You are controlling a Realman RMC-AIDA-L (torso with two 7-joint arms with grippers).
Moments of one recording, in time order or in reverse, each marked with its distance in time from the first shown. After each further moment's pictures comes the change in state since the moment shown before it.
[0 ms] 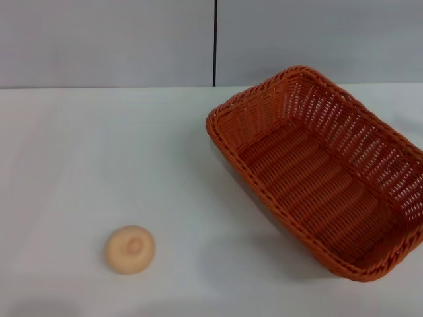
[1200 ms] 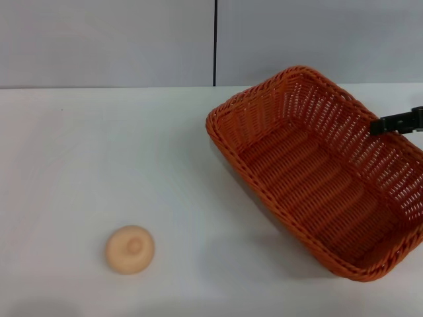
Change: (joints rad) left arm -0.007 0.002 0.000 -0.008 0.000 0.000 0.000; right arm 0.237 0.001 -0.106 0.482 -0.317 0.195 -0.094
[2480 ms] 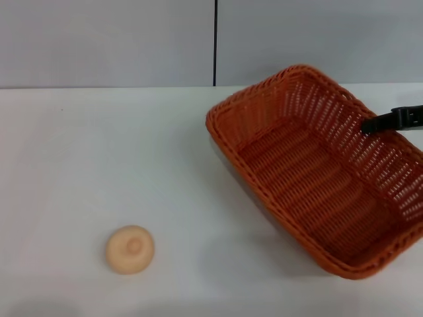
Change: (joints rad) left arm 0.006 0.002 -0.001 -0.002 0.000 0.002 0.000; right arm 0.027 0.005 -0.001 0.101 0.031 0.065 -0.044
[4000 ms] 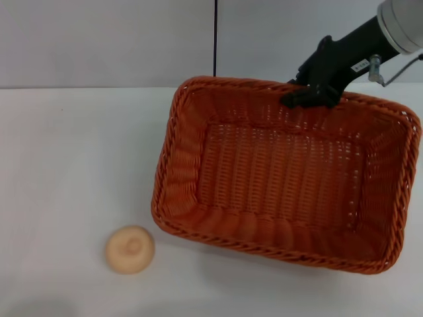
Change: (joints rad) left arm 0.165 -0.004 0.005 -0.029 0.002 -0.109 -0.004; right arm 0.271 0.028 -0.380 -0.187 0.001 -0.152 -0.427
